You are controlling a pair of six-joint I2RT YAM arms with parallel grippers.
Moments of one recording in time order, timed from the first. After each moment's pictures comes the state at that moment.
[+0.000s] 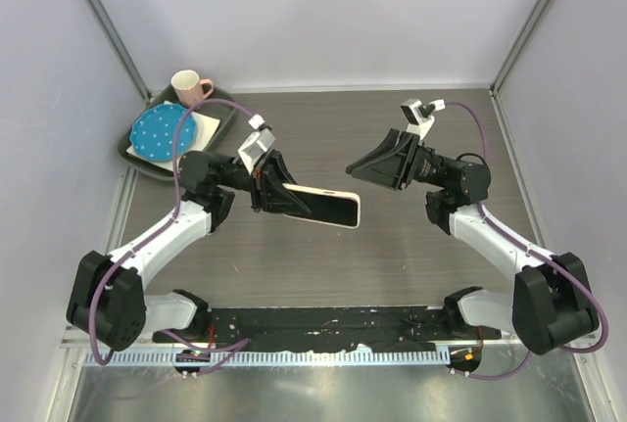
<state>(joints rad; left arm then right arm) -0.47 1.26 0.80 1.08 1.43 -0.89 0.35 1.23 0.70 1.33 -1.00 1.50</state>
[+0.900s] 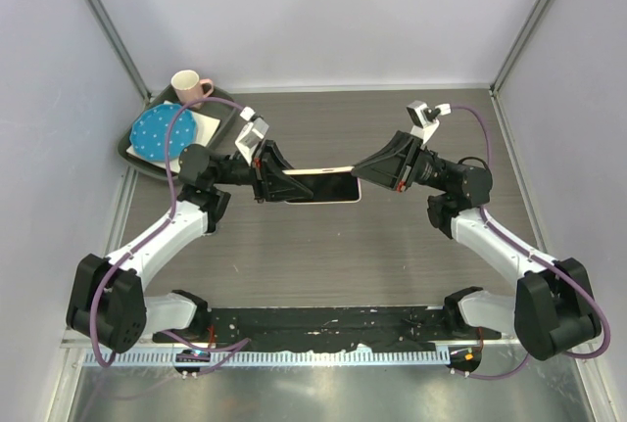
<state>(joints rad) -0.41 1.25 0.79 0.93 1.27 -0.76 0.35 1.19 0.66 1.30 -0.98 1.40</state>
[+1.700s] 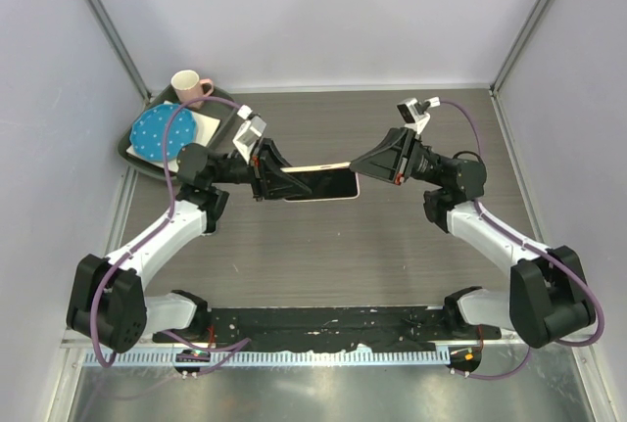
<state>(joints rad) -0.41 1.25 0.80 0.92 1.27 -0.76 0.35 1.25 0.69 1.32 -0.97 1.58</state>
